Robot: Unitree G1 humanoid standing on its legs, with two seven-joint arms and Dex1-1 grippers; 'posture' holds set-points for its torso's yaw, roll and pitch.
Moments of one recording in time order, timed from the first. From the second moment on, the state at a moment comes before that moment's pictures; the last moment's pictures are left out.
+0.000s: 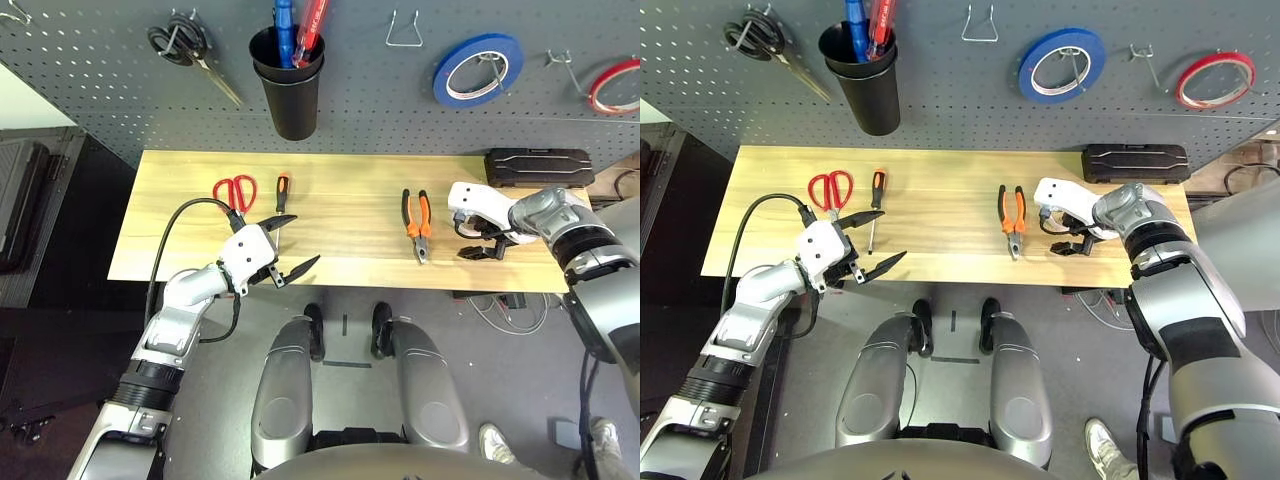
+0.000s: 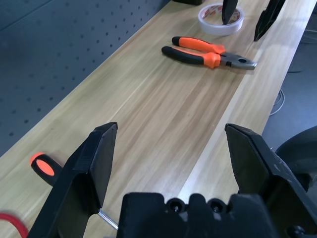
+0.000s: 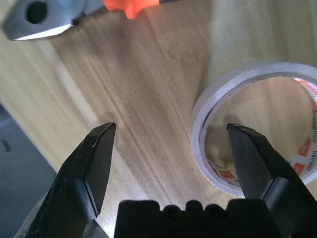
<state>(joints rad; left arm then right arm) -0.16 0.50 -0.12 0.04 -0.07 -0.17 -0.77 -0.96 -0.54 0.38 1.29 -0.37 -0.03 0.92</state>
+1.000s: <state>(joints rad) -0.23 0.46 -0.12 0.05 -0.08 -0.17 -0.76 -0.68 -0.68 0.15 0.93 -0.25 -0.02 0.77</state>
